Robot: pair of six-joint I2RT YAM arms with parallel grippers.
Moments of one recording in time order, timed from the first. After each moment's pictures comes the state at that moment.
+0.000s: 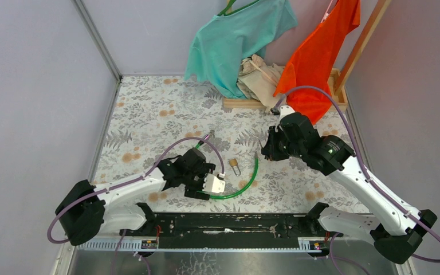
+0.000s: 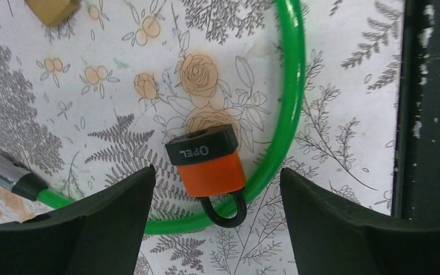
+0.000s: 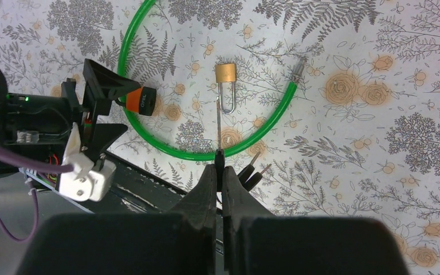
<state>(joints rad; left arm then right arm) -0.85 1.16 0.60 -0.49 0.30 0.91 0.74 1.03 1.17 -0.90 0.04 0.48</state>
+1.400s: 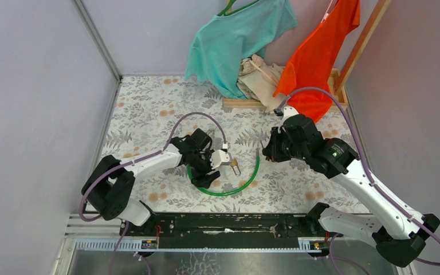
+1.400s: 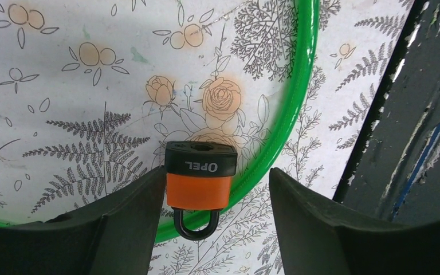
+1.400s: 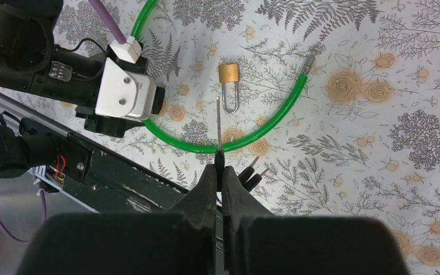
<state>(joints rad) -0.68 1.48 0.86 -0.62 0.48 0.55 0.74 0.99 1.16 -0.90 0.04 0.50</state>
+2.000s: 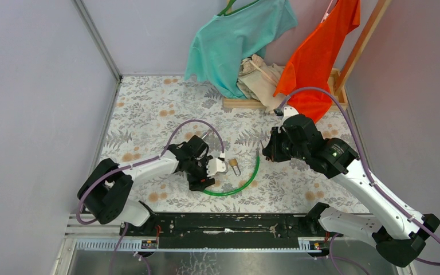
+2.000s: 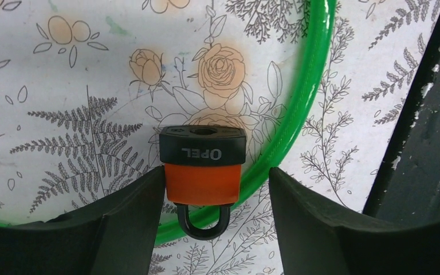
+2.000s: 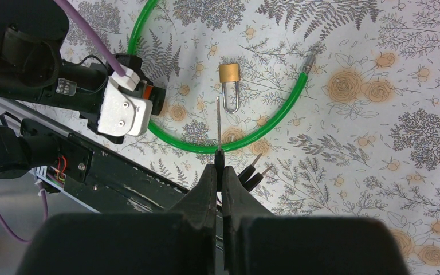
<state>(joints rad) -0.68 1.46 0.74 -0.54 0.40 0.68 0.74 0.99 1.16 -0.90 0.04 0.50</state>
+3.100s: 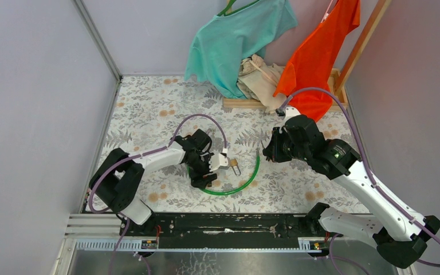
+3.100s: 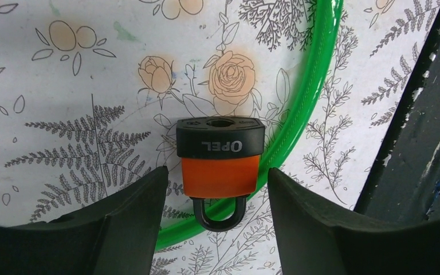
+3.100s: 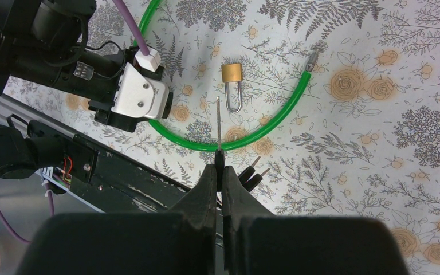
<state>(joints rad) -0.65 1.58 0.86 -0.65 0.46 0.72 0.74 0.98 1.16 -0.90 0.04 0.52</state>
